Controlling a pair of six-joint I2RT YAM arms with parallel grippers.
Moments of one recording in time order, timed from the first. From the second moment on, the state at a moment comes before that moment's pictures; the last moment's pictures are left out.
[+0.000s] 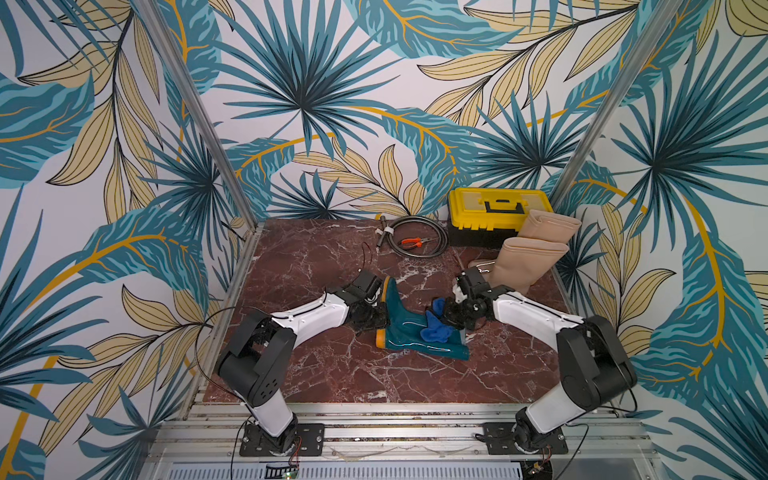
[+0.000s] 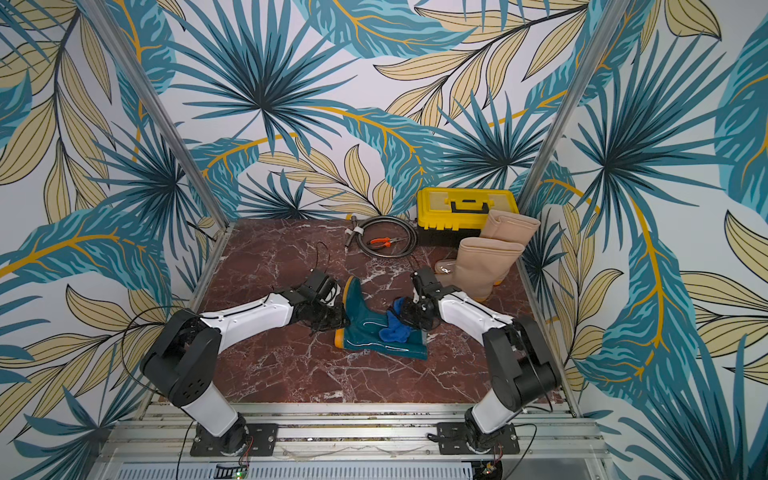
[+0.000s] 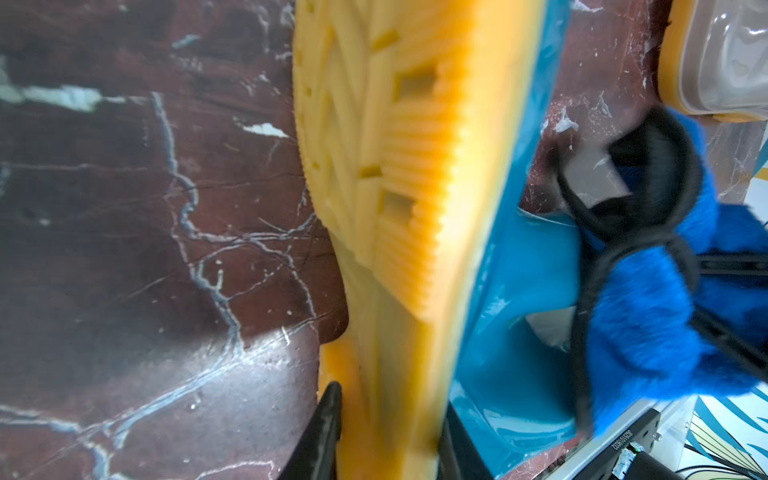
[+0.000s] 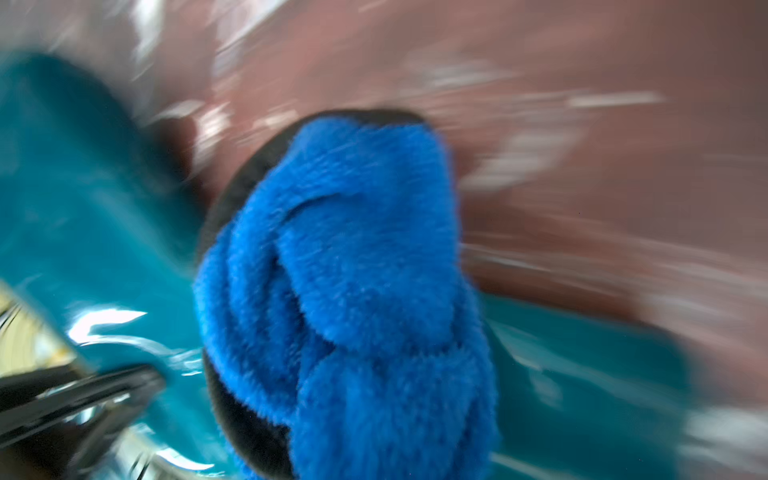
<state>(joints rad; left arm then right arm) -0.57 1.68 1.03 -0.45 0.29 -0.70 0.35 1.54 0.93 -0.57 -0.22 0.72</state>
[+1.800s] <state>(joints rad) -0.49 1.68 1.02 -0.49 0.38 -0.43 0.65 1.85 1.32 -0.58 -0.30 0.78</state>
